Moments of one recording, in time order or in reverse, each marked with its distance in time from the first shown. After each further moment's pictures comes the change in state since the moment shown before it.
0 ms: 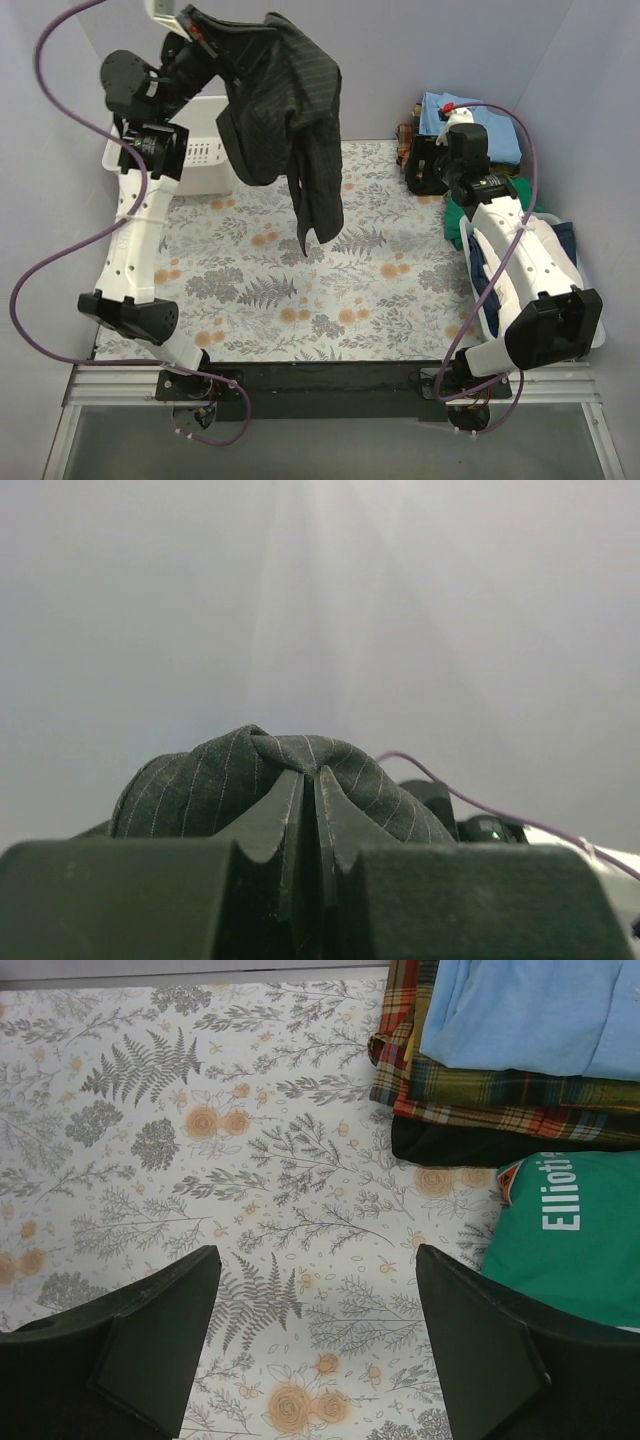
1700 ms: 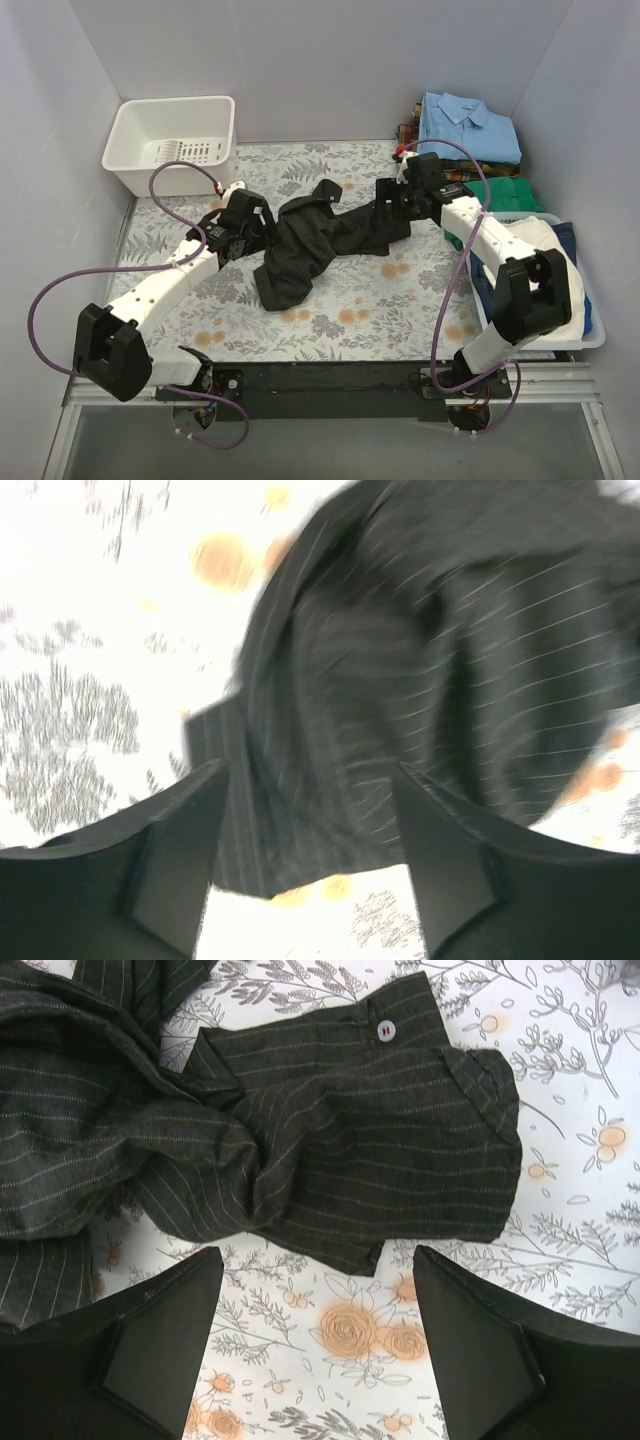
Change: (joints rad) left arm -0.298 -0.291 -1.071 -0.709 -0.917 -0.086; right arm 0.102 0.146 -0.140 -0.064 -0.171 0.028
